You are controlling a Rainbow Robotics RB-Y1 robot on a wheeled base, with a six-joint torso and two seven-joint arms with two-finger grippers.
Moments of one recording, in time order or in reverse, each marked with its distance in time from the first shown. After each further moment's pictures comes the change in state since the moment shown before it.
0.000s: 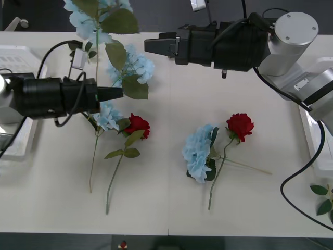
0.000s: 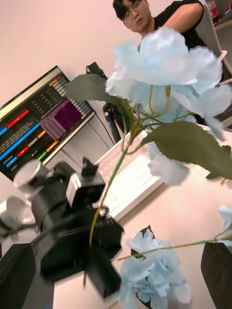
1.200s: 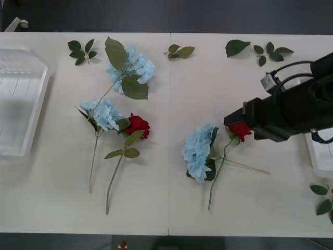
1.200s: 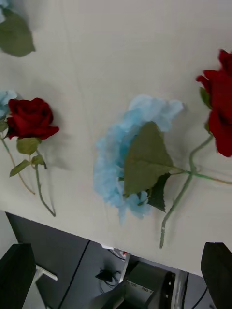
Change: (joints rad) right arm 0.213 -0.706 0.196 -0.702 0.657 0.136 -1.782; left arm 0.406 0.341 0.368 0.037 -0.644 -0.393 0.240
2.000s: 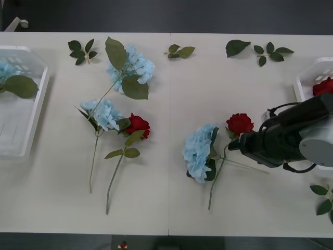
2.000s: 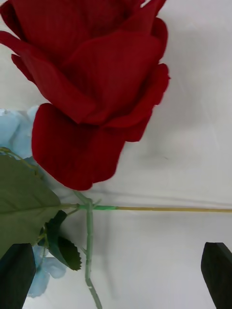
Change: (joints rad) right arm 0.076 0.166 0.189 0.177 0.411 -0.044 -0.206; left arm -0.023 -0.014 -0.067 0.076 0.079 0.056 -0.003
